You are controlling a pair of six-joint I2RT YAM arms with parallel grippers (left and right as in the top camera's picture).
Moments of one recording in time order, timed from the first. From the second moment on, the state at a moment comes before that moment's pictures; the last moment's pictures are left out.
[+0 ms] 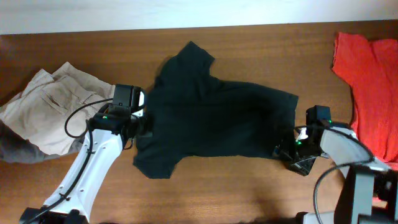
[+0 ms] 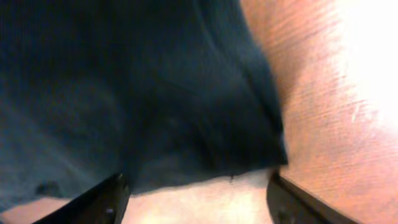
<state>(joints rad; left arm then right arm) -0.19 1.46 1.01 -0.71 -0.03 -0.18 -0.20 1.58 0.76 -0.82 -0.30 0.44</state>
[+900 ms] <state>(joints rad) -0.19 1.46 1.01 -0.69 -0.01 -0.17 -0.20 1.47 0.73 -1.19 -0.27 0.50</state>
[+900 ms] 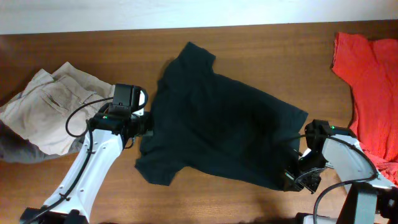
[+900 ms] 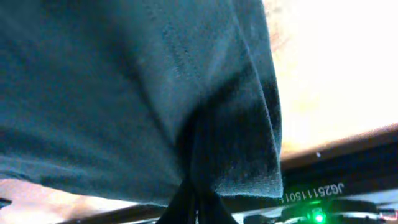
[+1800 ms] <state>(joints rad) -0.25 1.75 1.01 -0.20 0.23 0.15 -0.20 1.37 0.89 -0.65 -0.19 0.43</state>
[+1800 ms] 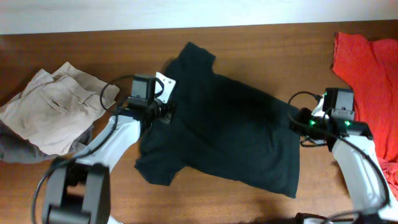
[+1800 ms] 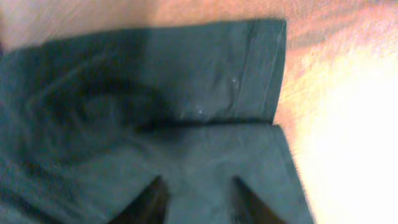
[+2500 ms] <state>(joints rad) -0.25 1.86 1.01 -0.29 0.18 0.17 -0.27 1.68 0.89 -0.42 -0.14 0.40</state>
